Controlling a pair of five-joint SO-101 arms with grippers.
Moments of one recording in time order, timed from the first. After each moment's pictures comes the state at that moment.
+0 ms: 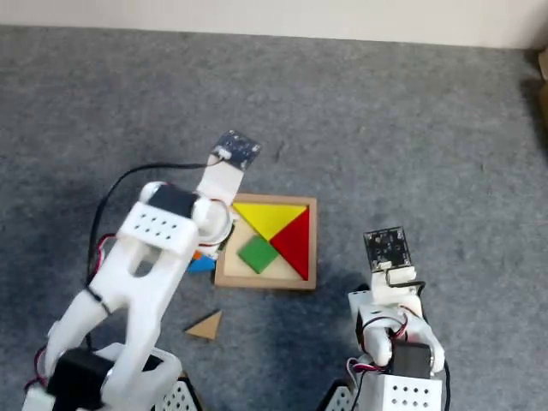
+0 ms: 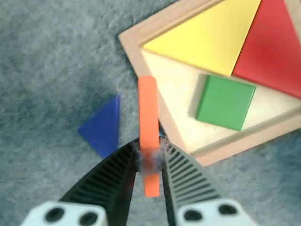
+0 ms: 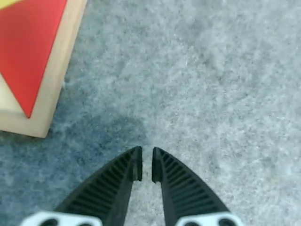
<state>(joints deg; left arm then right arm) 13.1 -19.3 36.0 67.5 -3.6 -0.4 -104.1 96.0 68.7 18.9</state>
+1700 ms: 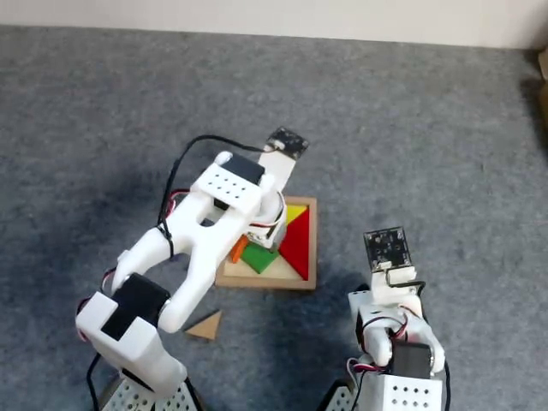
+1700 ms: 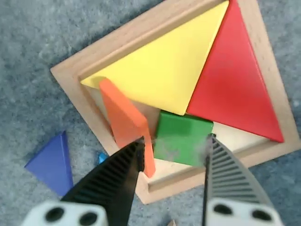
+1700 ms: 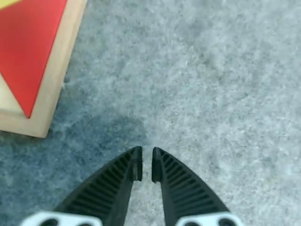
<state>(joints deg) 21.5 8.3 13.8 72.4 5.0 -0.4 -104.1 96.0 68.7 18.9</state>
